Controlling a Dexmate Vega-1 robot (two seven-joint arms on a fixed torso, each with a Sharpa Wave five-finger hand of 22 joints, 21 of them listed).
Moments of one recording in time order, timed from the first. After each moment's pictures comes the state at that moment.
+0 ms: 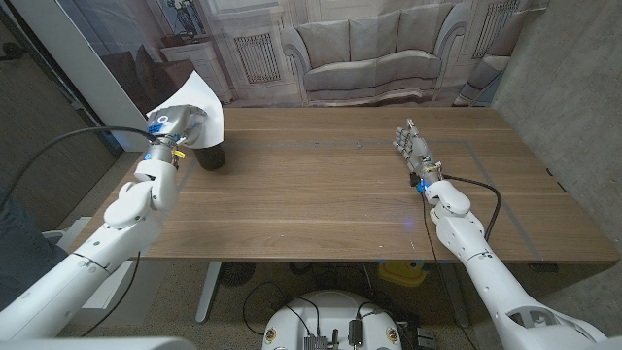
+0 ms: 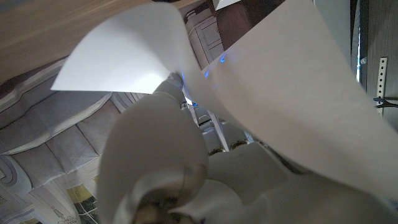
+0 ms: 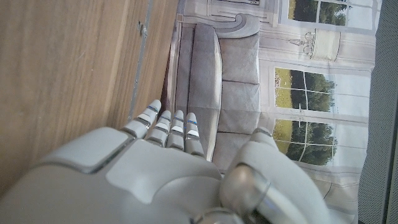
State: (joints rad) left arm 1.12 0.80 0.12 -1.85 0.75 0.37 0.35; left_hand 1.31 0.17 0.16 -0.05 0.19 0.72 -0.08 0.23 0.20 0.65 -0.15 0.21 0.21 0.62 -0.06 0.20 0.20 0.71 -0.03 0.22 0.18; right arm -0.90 -0.22 -0.09 -1.29 0.39 0.22 0.14; right_hand 0.34 0.04 0.10 0.00 0.19 0.25 0.06 0.19 0.18 0.23 0.07 0.21 0.18 0.16 0.01 0.20 0.18 0.18 -0.04 0.26 0.18
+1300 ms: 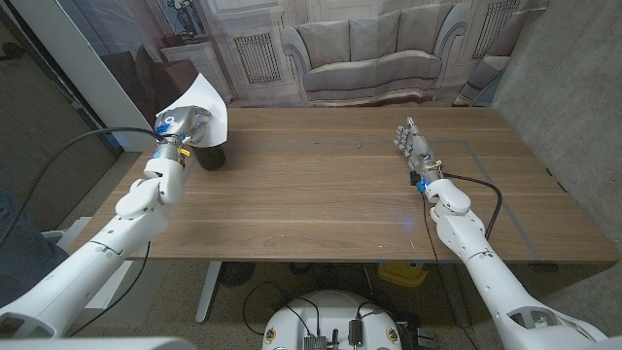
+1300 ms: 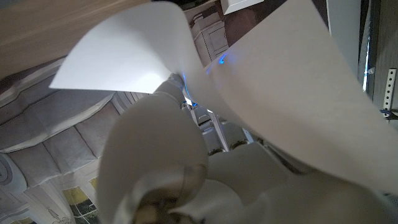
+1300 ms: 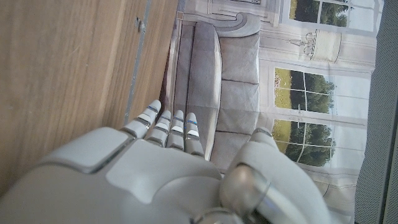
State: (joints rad) left arm 1.00 0.76 0.20 -1.68 0.71 0.29 0.40; left_hand 1.31 0.16 0.17 -0.05 0.19 0.73 -0.09 0.23 0.20 0.65 -0.16 0.20 0.21 0.62 -0.06 0.20 0.20 0.70 -0.04 0.21 0.18; right arm -0.91 -0.23 -0.10 -1.31 0.38 0.21 0.12; right_hand 0.34 0.04 0.10 -0.01 0.19 0.25 0.06 0.19 0.18 0.23 0.07 0.21 0.18 0.16 0.01 0.20 0.18 0.18 -0.04 0.25 0.18
